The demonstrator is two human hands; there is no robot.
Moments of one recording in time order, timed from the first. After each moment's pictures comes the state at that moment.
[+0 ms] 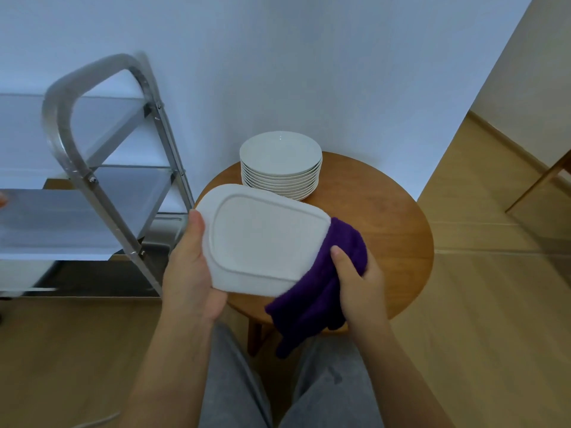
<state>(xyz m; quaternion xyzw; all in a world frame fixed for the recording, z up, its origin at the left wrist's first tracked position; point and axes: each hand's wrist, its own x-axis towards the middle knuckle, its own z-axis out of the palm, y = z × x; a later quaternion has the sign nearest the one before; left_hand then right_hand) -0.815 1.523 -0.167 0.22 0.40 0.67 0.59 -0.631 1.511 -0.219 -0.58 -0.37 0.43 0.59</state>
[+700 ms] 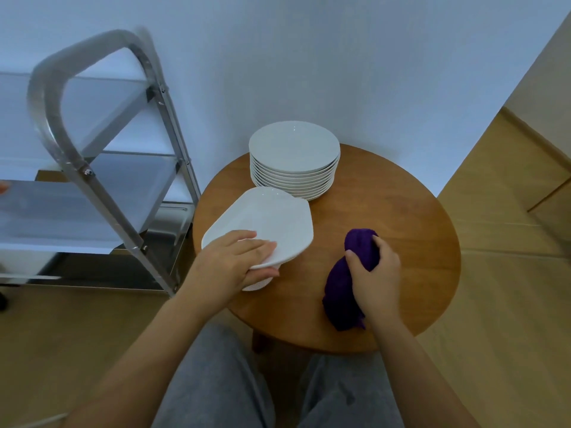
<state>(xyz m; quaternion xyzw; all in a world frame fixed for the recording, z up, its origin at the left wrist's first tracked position) -0.842 1.585 -0.218 0.88 0.43 0.19 -0.04 -0.610 1.578 -0.263 -0.74 -0.43 0.25 0.45</state>
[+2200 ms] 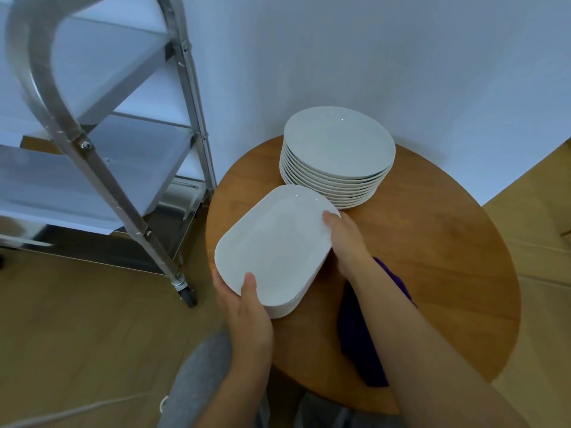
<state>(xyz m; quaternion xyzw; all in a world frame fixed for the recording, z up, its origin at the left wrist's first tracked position) -0.799 1.599 -0.296 0.17 0.67 0.60 0.41 -0.685 1.720 -0.279 -0.63 -0.35 0.57 0.40</state>
